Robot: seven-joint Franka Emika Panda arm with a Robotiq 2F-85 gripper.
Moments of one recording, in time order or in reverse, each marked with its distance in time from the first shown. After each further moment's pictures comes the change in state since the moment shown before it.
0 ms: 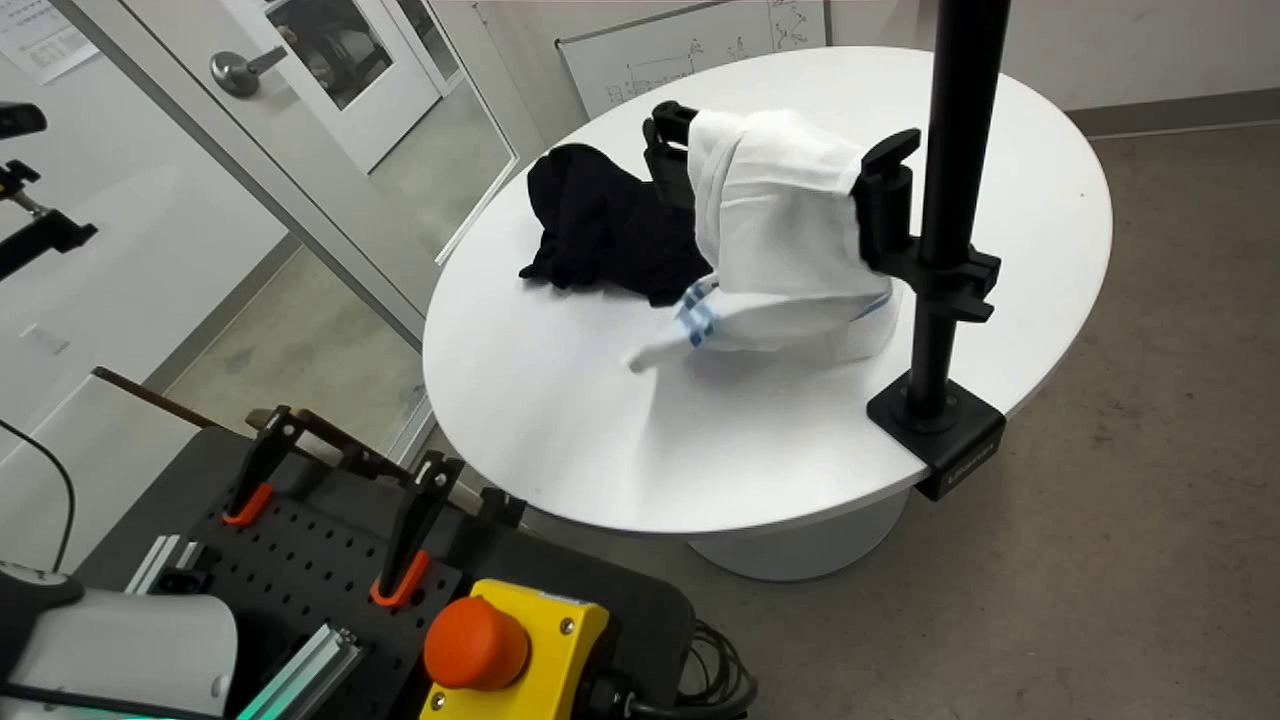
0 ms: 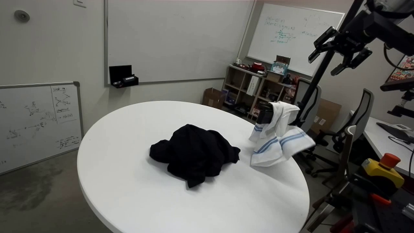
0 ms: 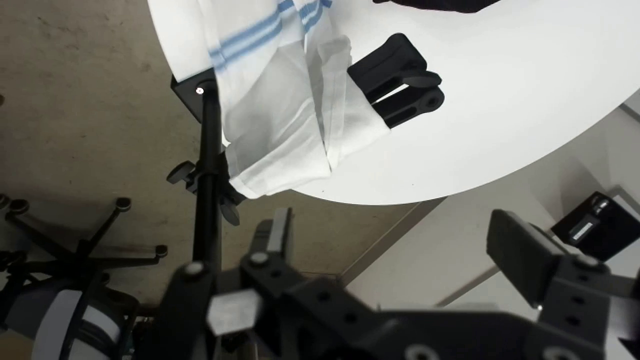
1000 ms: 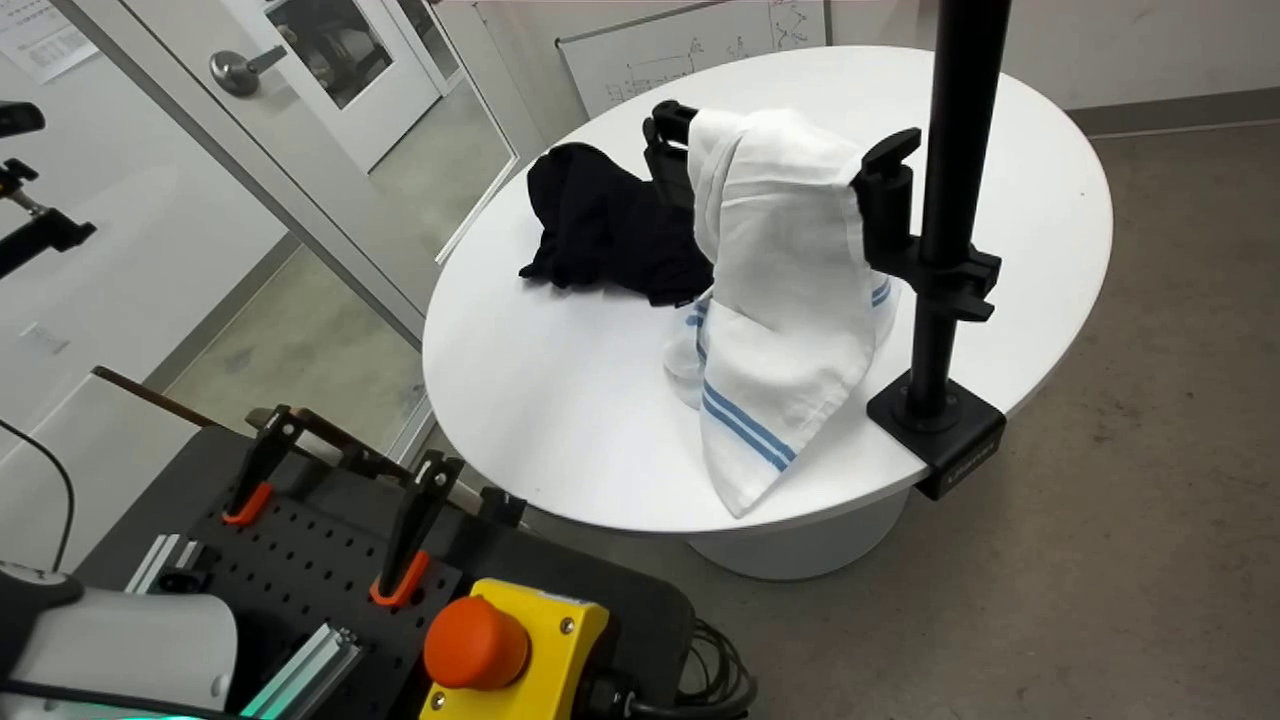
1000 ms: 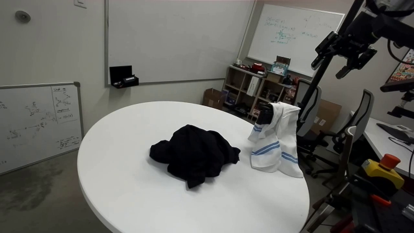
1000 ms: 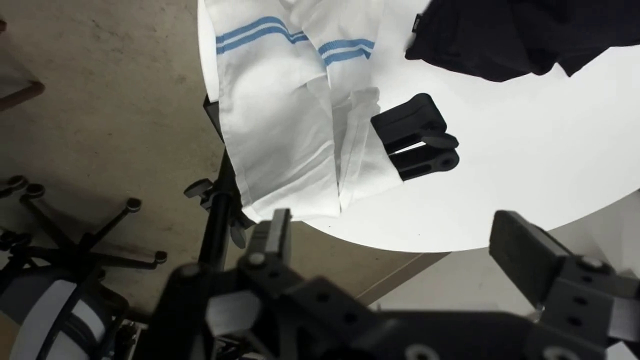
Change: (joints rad) arm -0.035 -0.010 0.120 -0.005 0.148 -0.137 -0.191
